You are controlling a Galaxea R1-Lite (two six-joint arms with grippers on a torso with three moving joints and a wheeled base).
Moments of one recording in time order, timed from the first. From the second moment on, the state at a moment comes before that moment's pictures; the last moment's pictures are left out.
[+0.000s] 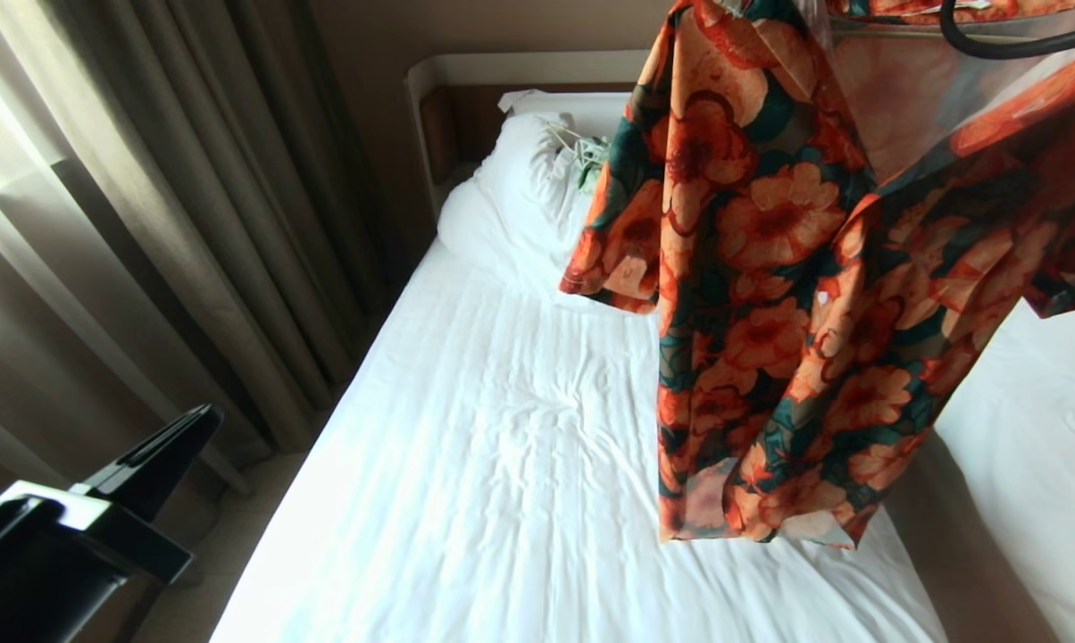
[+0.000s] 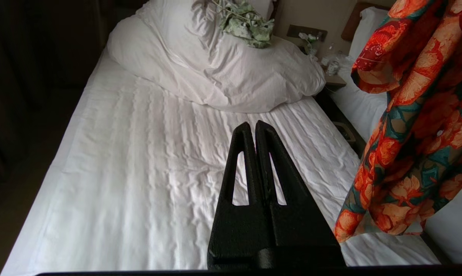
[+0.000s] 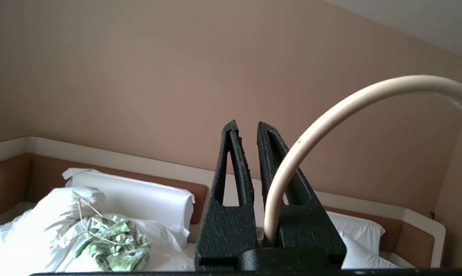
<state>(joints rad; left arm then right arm) -0.38 1.06 -0.03 -1.21 0.14 -0.12 0.37 1.79 -1.98 -0.71 -0.32 -0.62</state>
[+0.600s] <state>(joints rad) -0.38 1.04 -0.05 -1.20 0.14 -0.11 0.38 1.79 -1.98 -0.70 -0.35 -0.63</state>
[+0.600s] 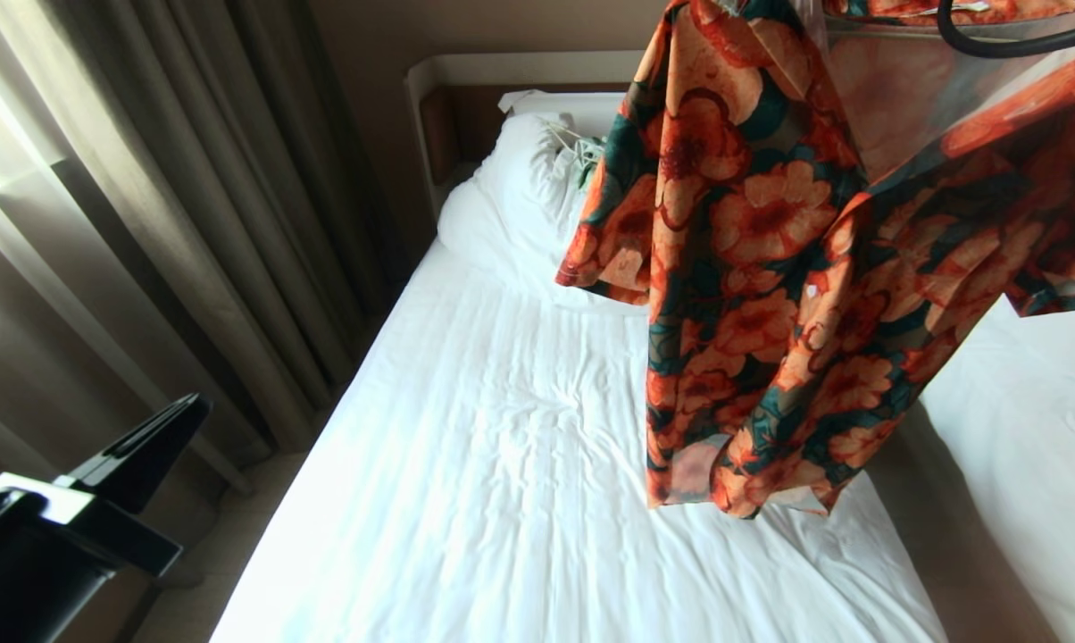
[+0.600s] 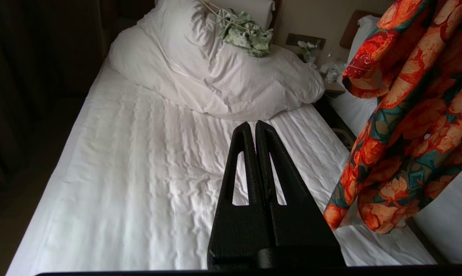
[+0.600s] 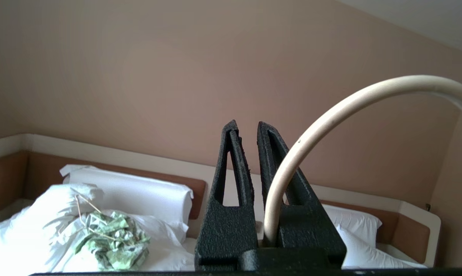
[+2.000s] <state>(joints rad) -0.91 1.59 -0.88 -0.76 0.52 -0.09 0.48 1.91 -1.95 -0.40 -0.47 -0.36</state>
